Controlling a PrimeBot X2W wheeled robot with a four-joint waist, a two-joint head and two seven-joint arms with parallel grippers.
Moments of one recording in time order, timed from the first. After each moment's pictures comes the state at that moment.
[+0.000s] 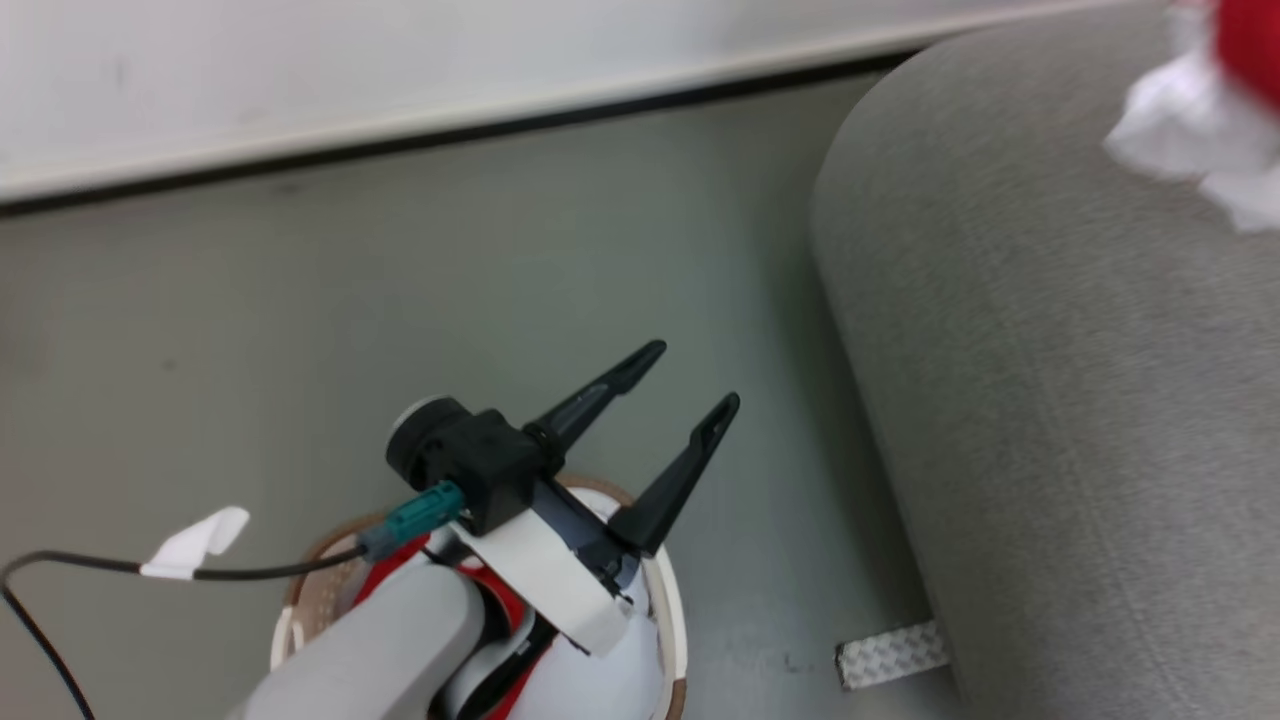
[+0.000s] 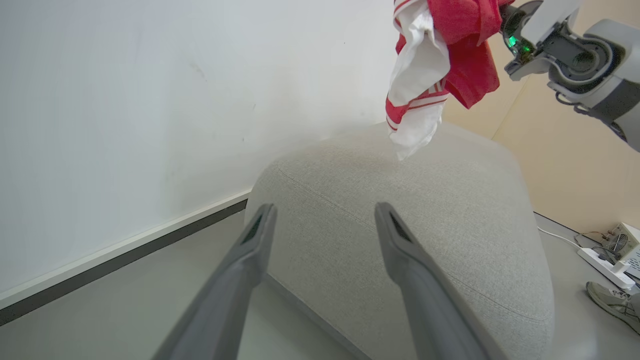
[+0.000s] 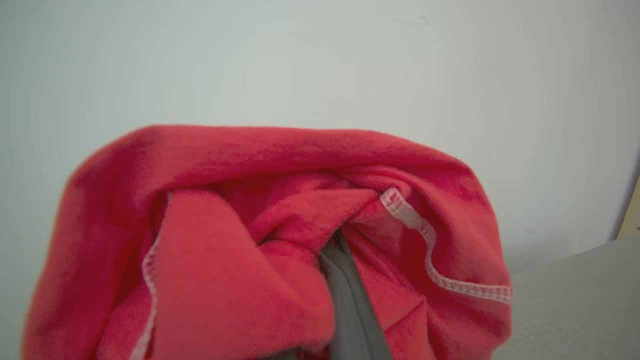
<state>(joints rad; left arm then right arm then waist) -0.60 0.38 -0.83 0.02 -0.58 -0.01 -0.20 -0.74 -0.26 -0.16 0.21 0.45 0.13 0.02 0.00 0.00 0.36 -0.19</state>
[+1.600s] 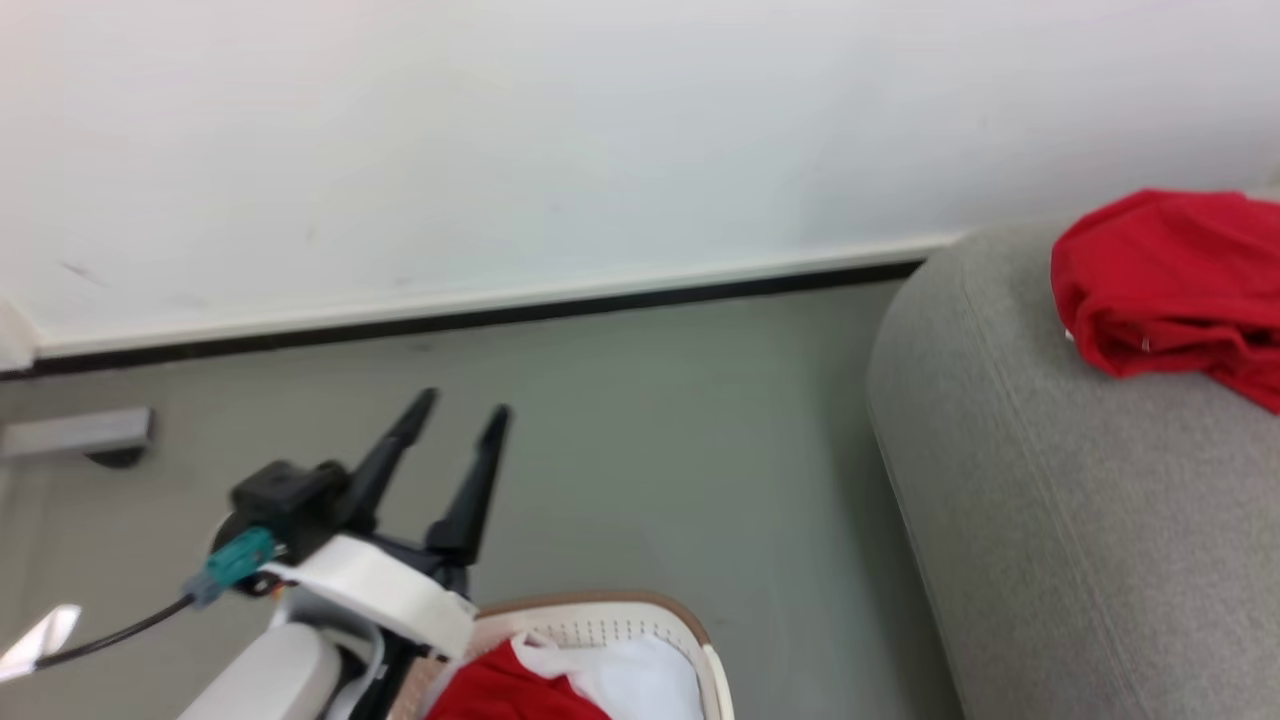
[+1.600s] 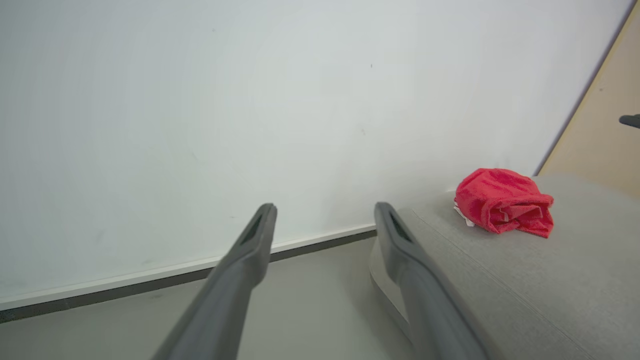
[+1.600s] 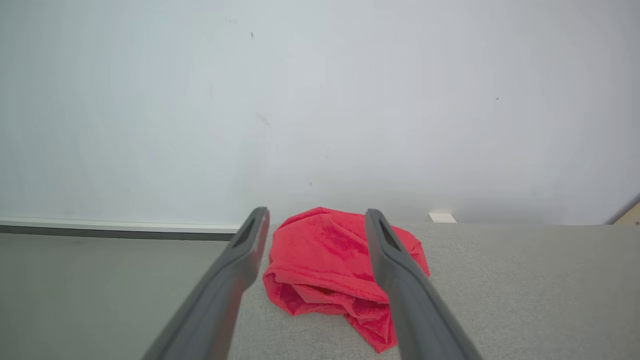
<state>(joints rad) -0.41 0.44 -0.61 0.13 -0.67 0.09 -0.26 -0.69 -0.59 0.17 0.44 0.56 0.13 0.30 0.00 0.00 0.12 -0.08</state>
